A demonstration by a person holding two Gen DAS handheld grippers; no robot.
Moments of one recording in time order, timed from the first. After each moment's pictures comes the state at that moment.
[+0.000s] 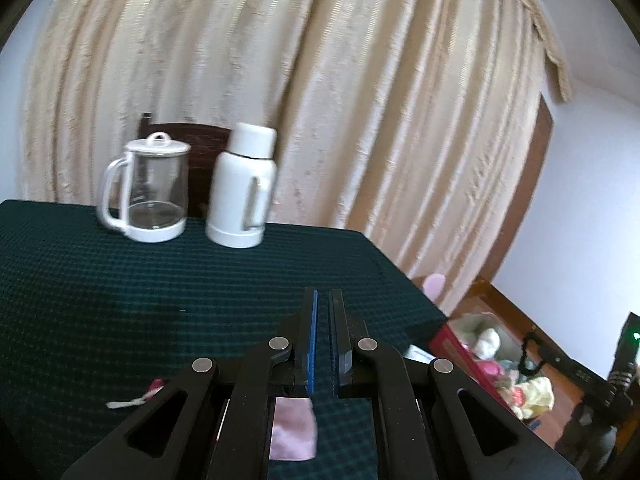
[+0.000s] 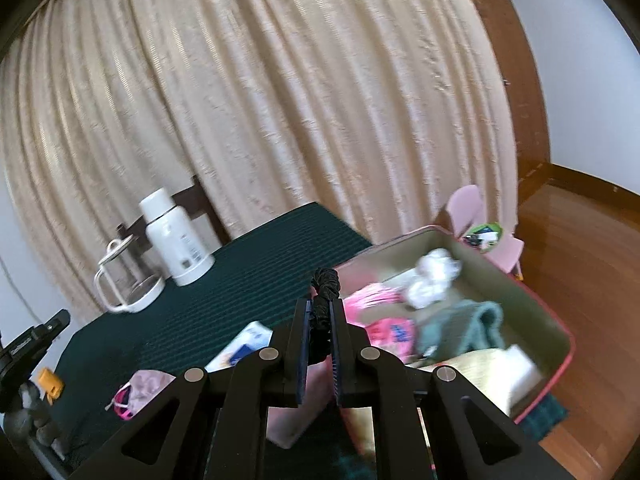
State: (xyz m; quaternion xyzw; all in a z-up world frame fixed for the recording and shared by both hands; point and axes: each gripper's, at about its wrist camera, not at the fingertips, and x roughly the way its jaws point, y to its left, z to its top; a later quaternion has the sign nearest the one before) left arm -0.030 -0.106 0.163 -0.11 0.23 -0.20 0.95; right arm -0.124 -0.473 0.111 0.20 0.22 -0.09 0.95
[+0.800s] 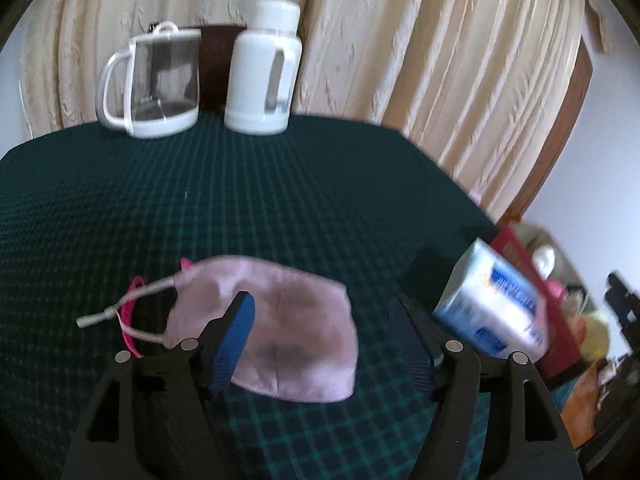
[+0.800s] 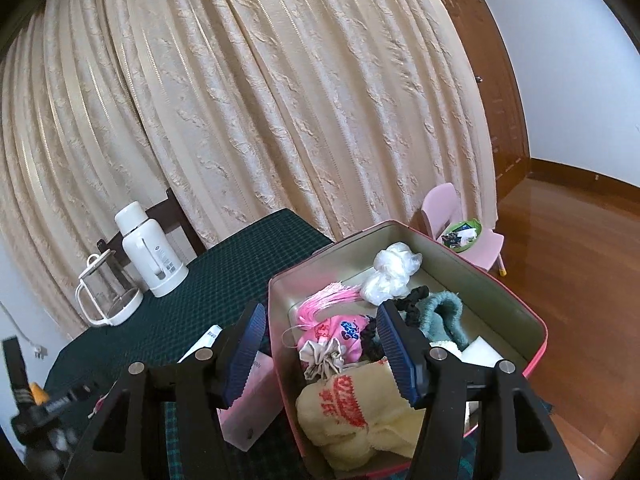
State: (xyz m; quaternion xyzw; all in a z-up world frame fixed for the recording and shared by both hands) left arm -0.007 -0.129 0.057 -0.06 0.38 -0.15 0.91; right arm -0.134 -0.491 0.090 0.22 0.21 -0.12 0.95
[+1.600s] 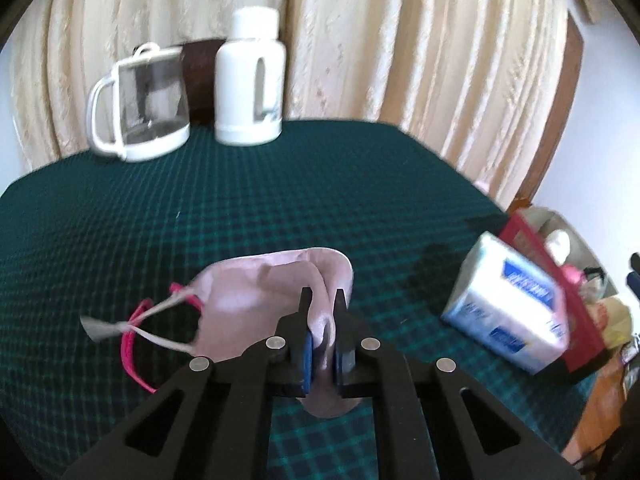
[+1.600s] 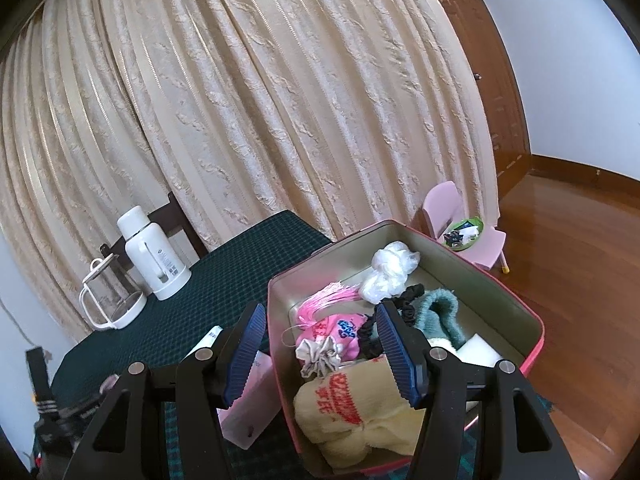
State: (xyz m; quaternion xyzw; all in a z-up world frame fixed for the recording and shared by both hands) left arm -0.004 -0.151 0.067 -0.01 0.36 -0.16 0.92; right arm -0.140 -0.499 0.090 0.23 0.20 -0.12 0.95
